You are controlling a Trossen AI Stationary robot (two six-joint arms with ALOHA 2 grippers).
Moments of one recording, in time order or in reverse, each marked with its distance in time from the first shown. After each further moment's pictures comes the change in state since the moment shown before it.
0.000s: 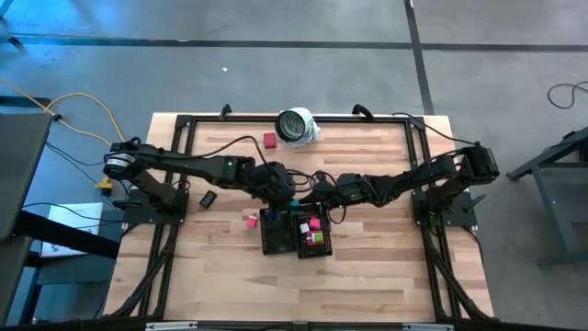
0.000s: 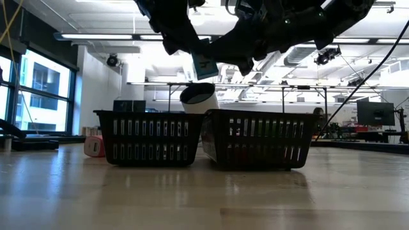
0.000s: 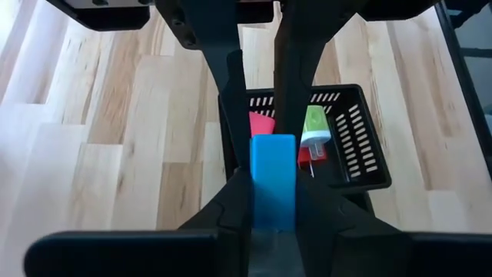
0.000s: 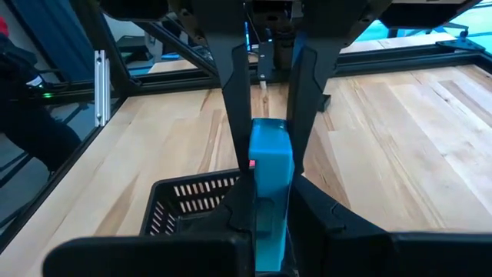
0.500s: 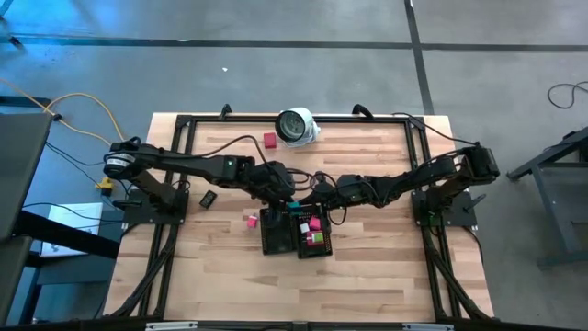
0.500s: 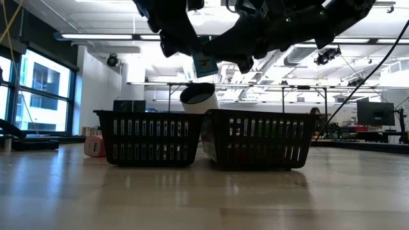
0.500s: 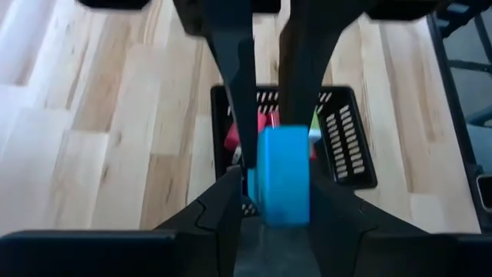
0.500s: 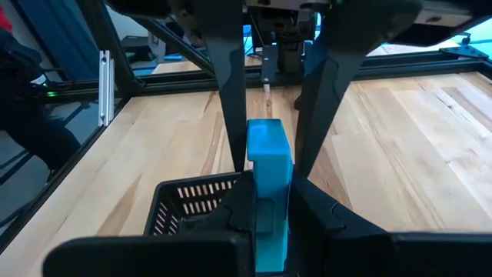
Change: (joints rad) left arm 0.000 -0.003 -0.004 -0.008 0.034 -0.062; right arm 0.001 0.000 0.001 0.005 0.008 -0.010
